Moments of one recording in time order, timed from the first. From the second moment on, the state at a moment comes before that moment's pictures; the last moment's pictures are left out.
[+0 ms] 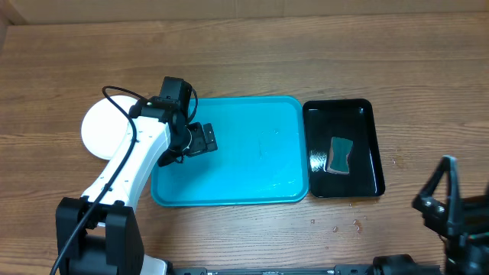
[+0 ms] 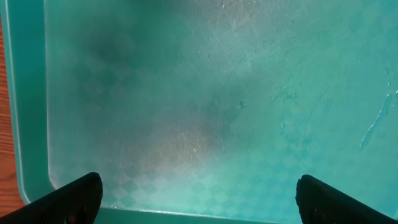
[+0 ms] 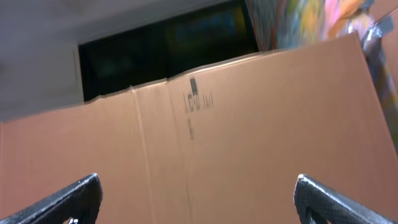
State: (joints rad) left arm -0.18 1.65 1.18 -0.99 0.07 -0.46; right arm 0.09 0.15 0.67 0.04 0.05 0.23
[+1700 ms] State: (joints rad) left arm -0.18 1.65 1.18 -0.99 0.07 -0.46; right arm 0.08 0.01 0.02 -0.02 -0.18 0.14
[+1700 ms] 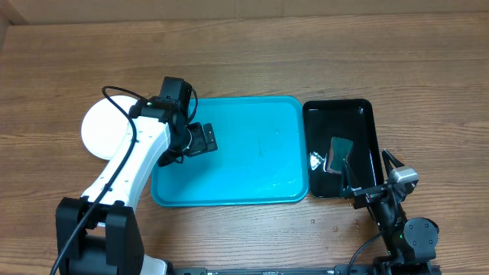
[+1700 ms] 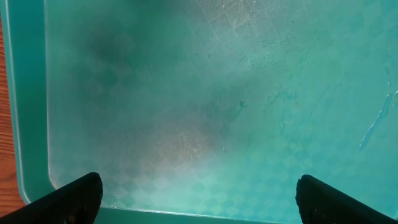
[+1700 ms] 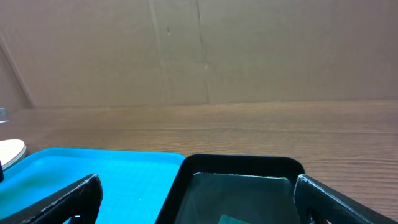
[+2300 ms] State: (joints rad) left arm -0.18 1.50 1.17 -0.99 0.07 -0.46; right arm 0.08 0.01 0.02 -0.02 -0.18 0.14
